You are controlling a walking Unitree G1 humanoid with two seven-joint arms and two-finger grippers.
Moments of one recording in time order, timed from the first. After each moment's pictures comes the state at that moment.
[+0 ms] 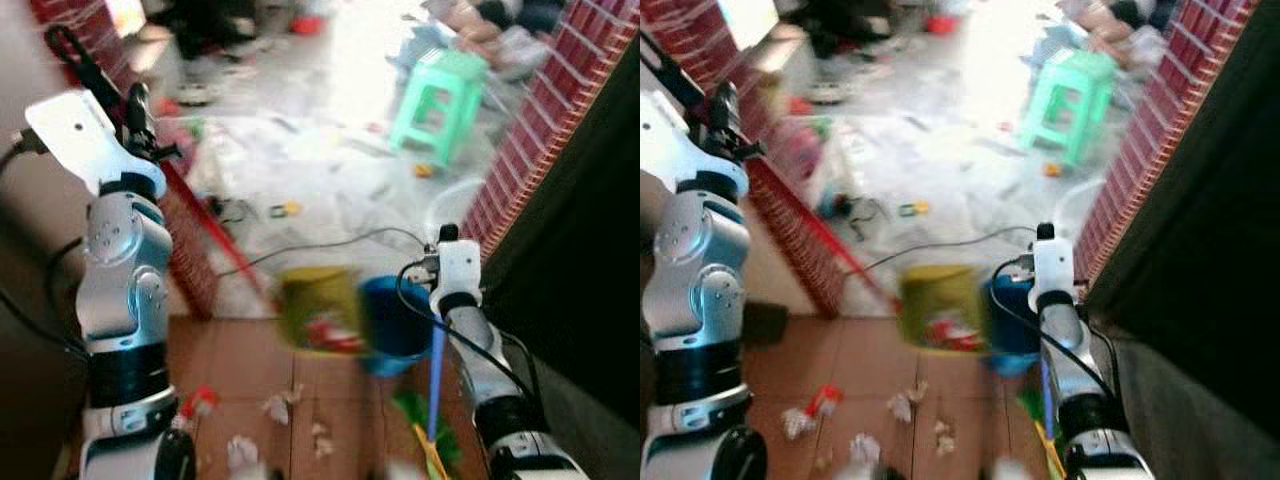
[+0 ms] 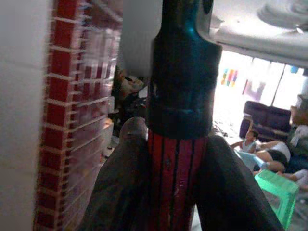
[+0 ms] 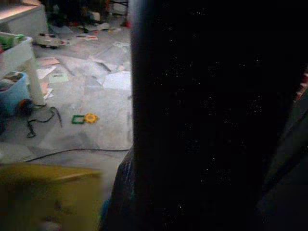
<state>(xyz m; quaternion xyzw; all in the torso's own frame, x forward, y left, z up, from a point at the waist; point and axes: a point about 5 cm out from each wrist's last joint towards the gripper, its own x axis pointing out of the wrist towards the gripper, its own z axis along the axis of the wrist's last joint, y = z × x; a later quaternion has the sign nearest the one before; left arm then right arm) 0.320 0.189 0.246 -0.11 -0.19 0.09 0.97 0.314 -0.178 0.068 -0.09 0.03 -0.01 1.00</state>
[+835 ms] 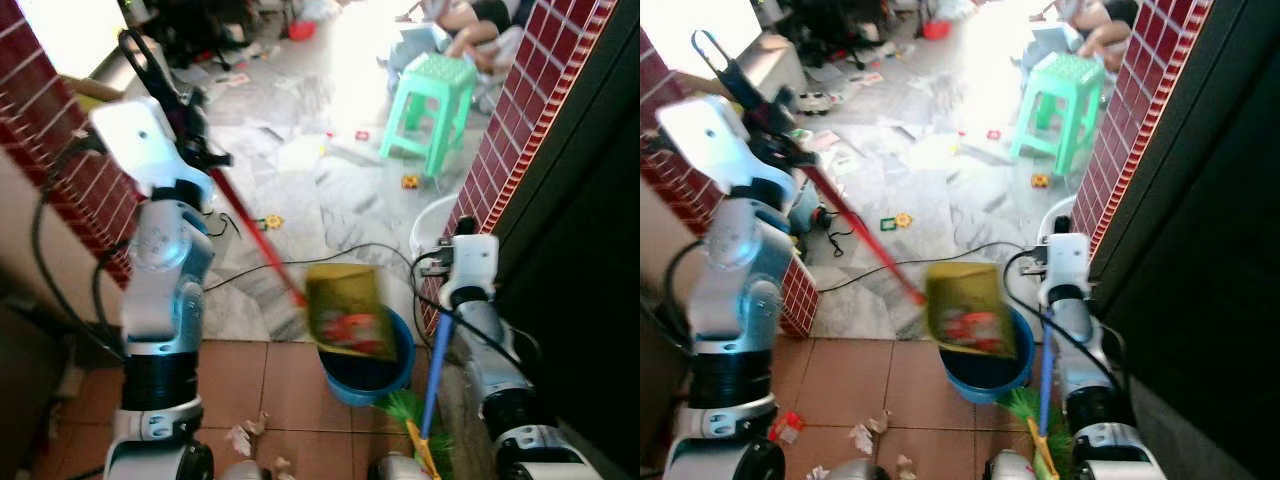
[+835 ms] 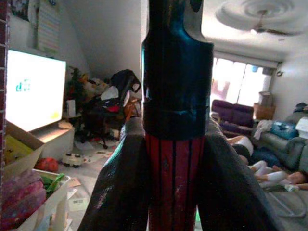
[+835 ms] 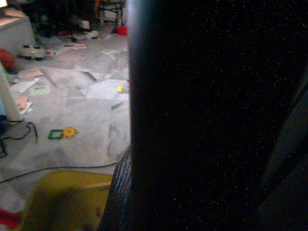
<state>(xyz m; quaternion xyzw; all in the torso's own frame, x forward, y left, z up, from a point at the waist) 0.321 0.147 0.236 -0.11 -0.20 0.01 0.97 0.318 -0.181 0.071 -0.07 0.03 -0.02 1.00</state>
